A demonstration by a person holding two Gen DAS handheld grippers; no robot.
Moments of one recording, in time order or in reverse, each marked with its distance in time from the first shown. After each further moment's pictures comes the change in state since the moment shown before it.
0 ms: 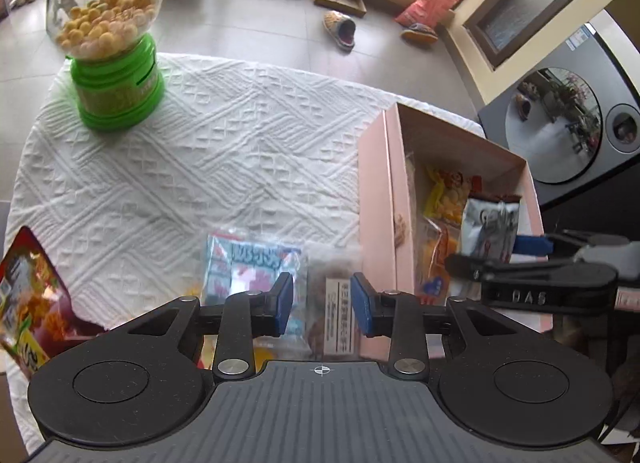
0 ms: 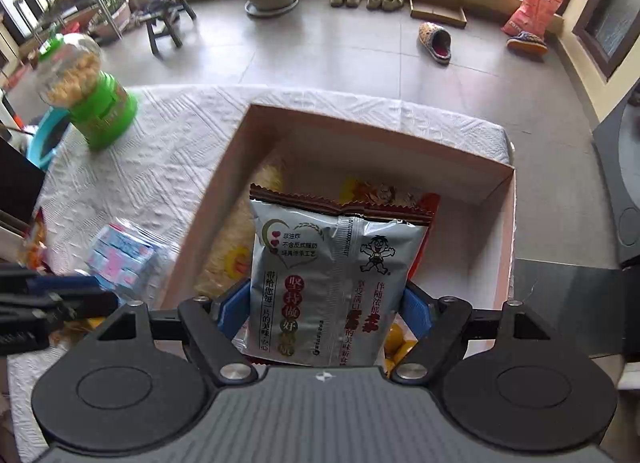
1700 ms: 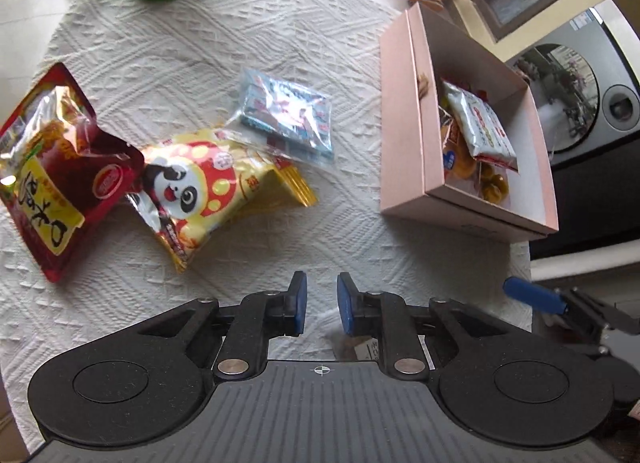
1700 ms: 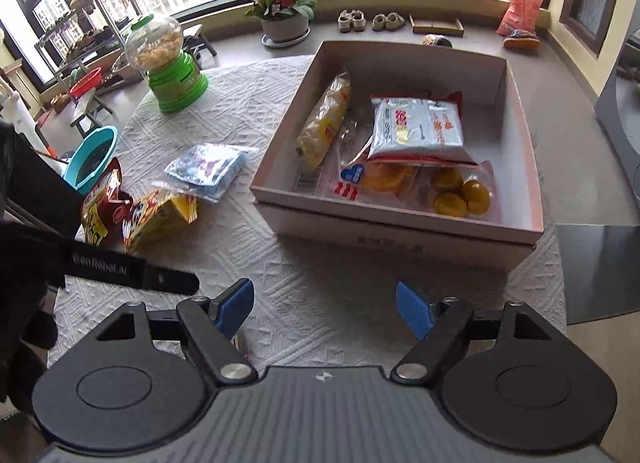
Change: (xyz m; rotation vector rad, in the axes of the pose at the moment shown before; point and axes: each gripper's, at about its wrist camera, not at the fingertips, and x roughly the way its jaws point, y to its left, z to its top) left arm -0.031 0.039 -0.100 -0.062 0.089 -0.032; right arm -0.055 0.048 -0.148 0.108 -0.139 0.114
